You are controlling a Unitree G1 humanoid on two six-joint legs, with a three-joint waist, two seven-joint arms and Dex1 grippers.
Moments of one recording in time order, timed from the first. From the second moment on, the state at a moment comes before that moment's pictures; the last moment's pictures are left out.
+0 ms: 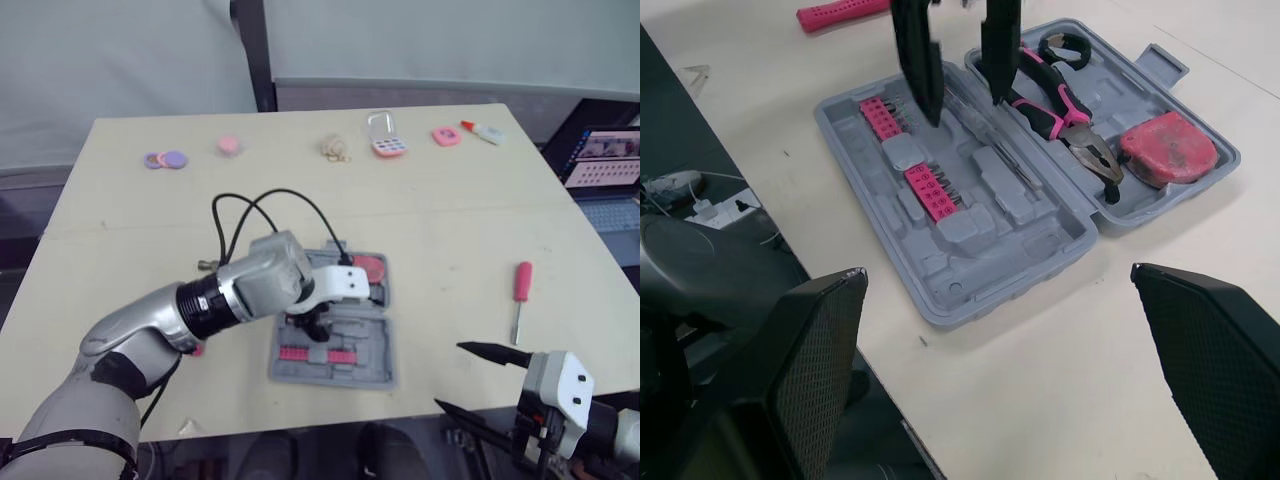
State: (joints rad) left arm -1.12 0.53 -0.91 -0.15 -0.09 1.29 -1.04; right arm 0.64 -0.72 -0.47 -0.82 0.48 0.30 0.94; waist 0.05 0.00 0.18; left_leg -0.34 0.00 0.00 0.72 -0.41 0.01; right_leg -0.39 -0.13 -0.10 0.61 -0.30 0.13
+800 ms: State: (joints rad) left arm -0.55 0.60 -0.36 -0.11 -0.23 0.58 -0.99; right arm 0.65 -0.71 -0.48 -0.83 0.49 0.31 0.94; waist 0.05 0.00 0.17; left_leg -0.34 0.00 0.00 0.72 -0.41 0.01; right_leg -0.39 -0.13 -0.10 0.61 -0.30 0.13
